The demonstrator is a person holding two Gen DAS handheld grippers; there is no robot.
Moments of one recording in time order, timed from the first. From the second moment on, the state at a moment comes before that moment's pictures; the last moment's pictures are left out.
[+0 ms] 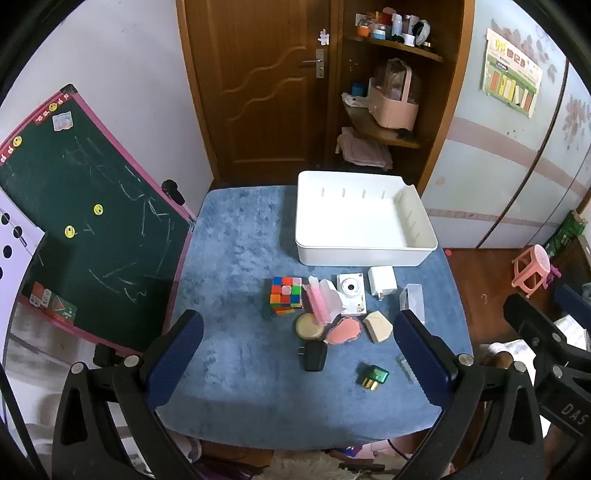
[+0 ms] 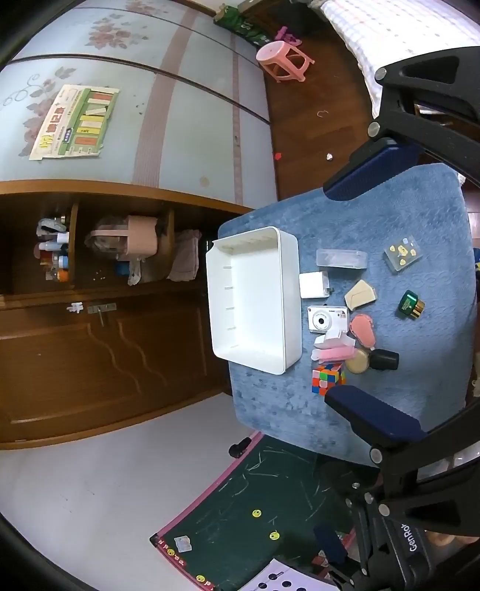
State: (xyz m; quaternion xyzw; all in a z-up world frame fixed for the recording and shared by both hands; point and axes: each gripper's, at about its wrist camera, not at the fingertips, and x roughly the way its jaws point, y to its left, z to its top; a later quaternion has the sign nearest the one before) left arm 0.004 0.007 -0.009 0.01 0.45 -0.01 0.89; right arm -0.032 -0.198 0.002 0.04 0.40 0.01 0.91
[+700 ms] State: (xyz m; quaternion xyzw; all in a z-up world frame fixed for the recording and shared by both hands) left arm 0.009 0.006 -0.010 0.01 0.46 -0.01 0.89; right arm -0.028 -0.199 0.000 0.05 0.40 0.01 0.91
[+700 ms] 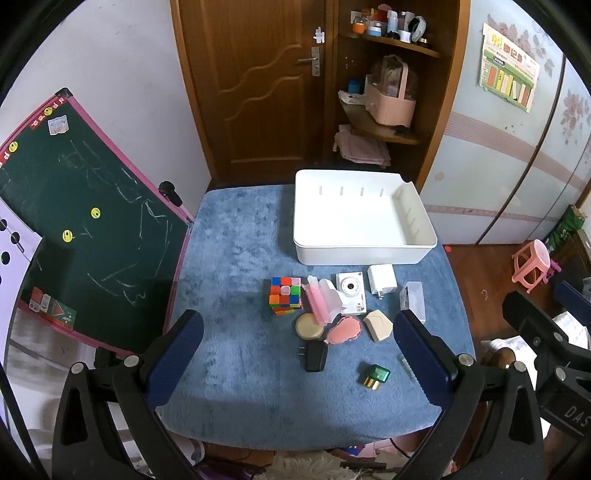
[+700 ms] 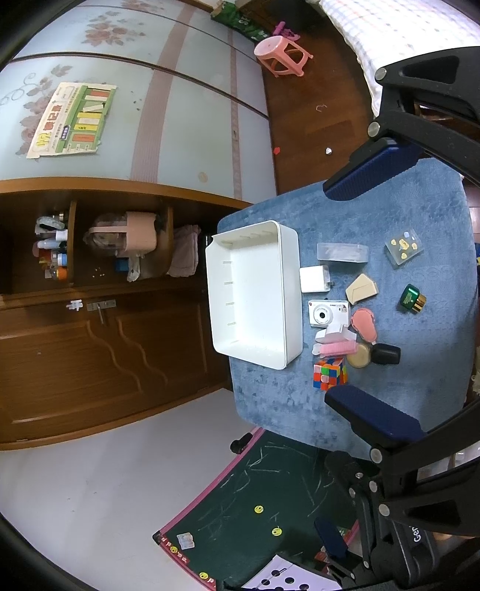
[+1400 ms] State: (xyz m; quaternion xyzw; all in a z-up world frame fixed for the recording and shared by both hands) left arm 0.007 0.006 -0.011 0.01 0.46 -0.01 0.89; right arm -0.028 -0.198 -0.001 0.05 0.41 0.01 0.91
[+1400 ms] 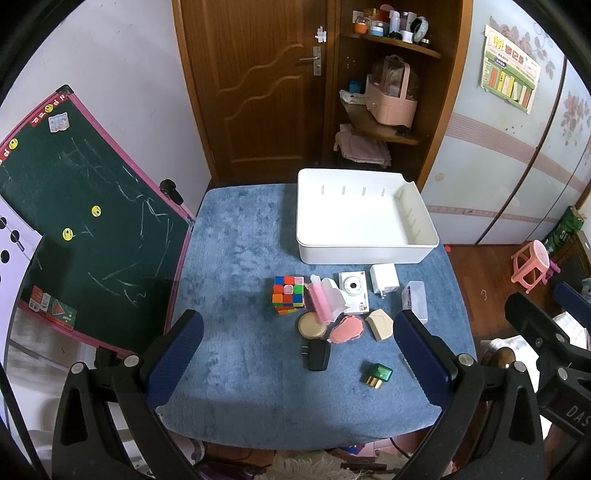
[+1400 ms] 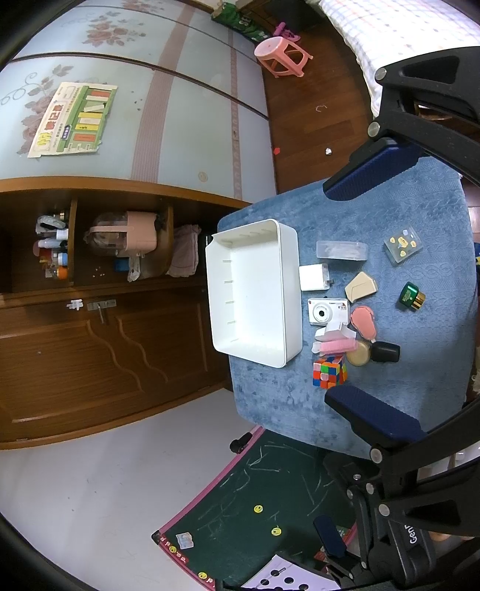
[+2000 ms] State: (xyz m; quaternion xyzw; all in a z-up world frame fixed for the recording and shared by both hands) left arm 0.019 0.009 -0.011 0.02 0.45 -0.02 0.89; right arm -0.024 -0.194 -0.003 0.06 0.41 0.01 0.91
